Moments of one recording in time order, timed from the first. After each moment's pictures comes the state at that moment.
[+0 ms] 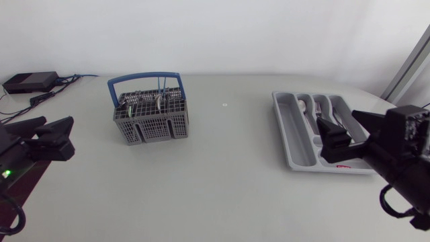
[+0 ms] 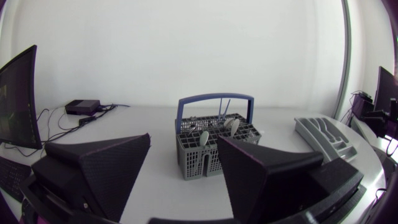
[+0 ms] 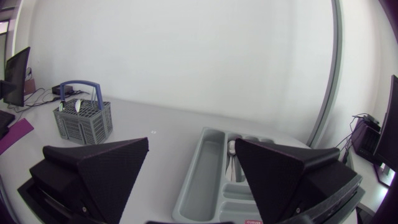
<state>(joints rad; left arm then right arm) -0.04 0.50 0.43 -0.16 0.01 -0.01 0.24 0.64 0.37 0.08 0.09 -0.07</state>
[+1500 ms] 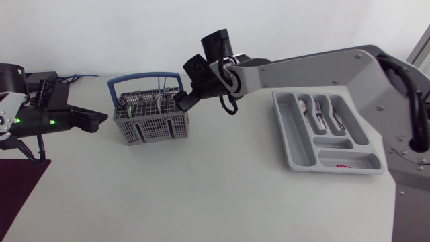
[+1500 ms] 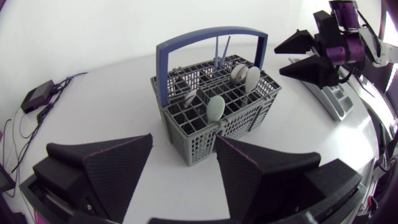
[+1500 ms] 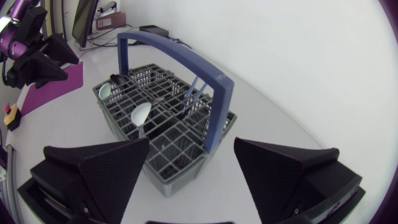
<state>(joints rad) 0.22 1.39 0.80 -0.11 0.45 0.34 0.61 2.18 1.69 -0.07 -0.19 -0.26</state>
